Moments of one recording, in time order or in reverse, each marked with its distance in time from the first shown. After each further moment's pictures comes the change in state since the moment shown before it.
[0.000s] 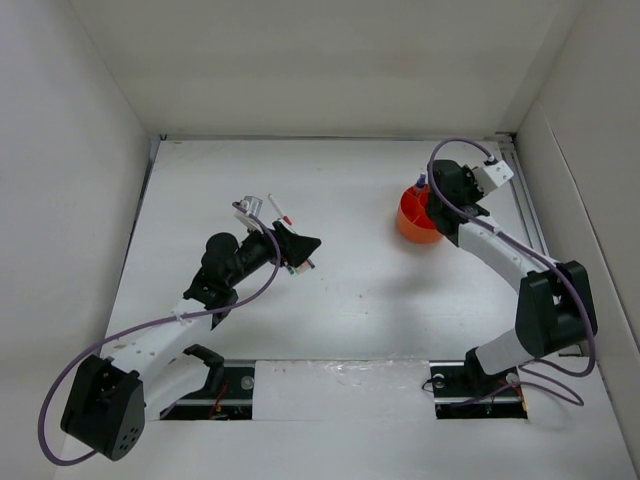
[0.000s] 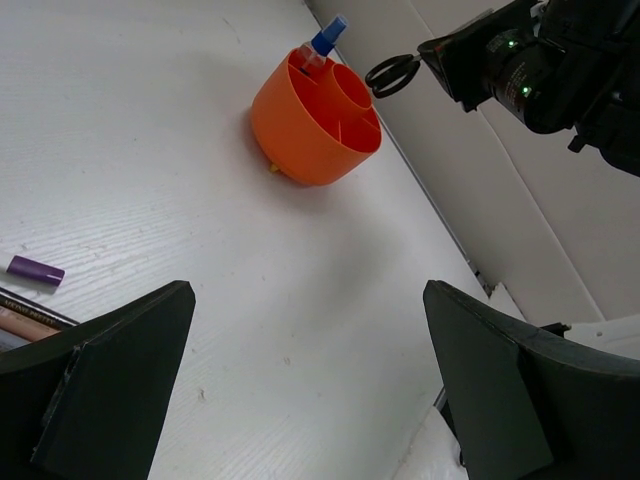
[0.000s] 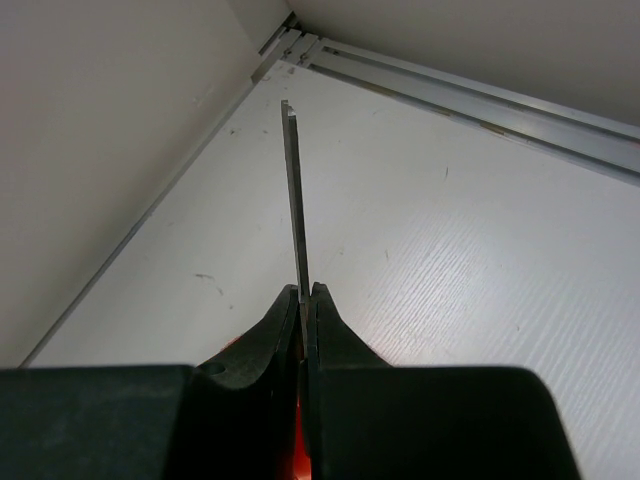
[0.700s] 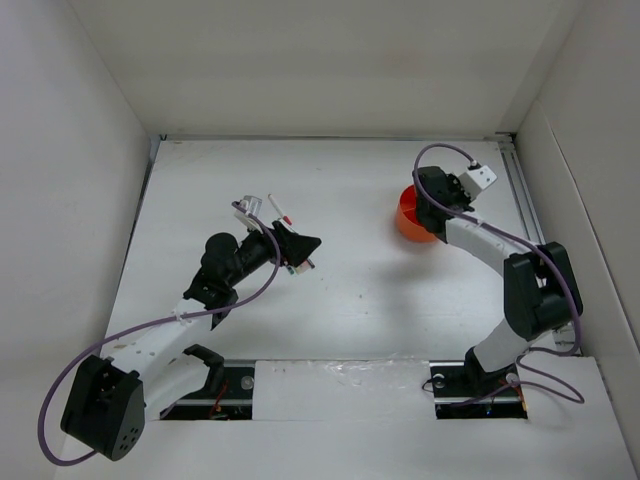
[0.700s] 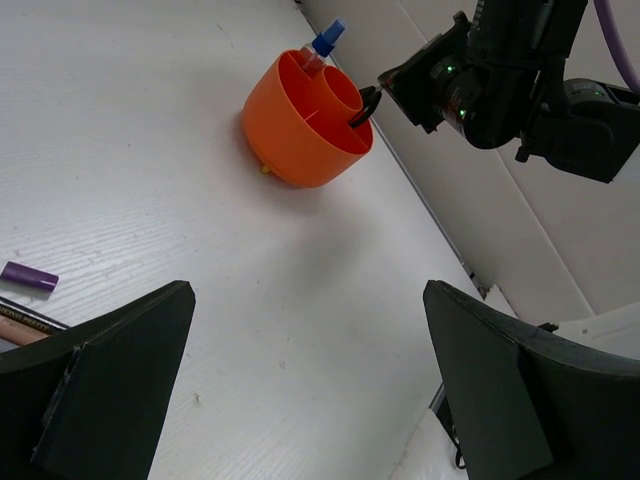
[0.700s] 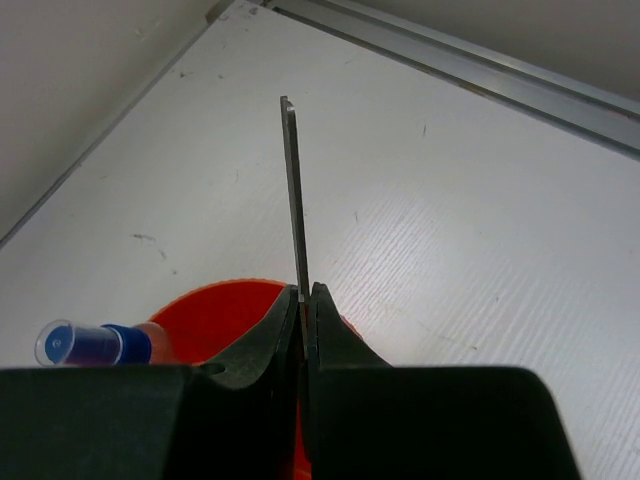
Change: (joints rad) left arm 0.000 -0.003 0.000 0.013 0.005 -0.009; right arm 0.025 0.120 0.020 -0.058 0.020 0.023
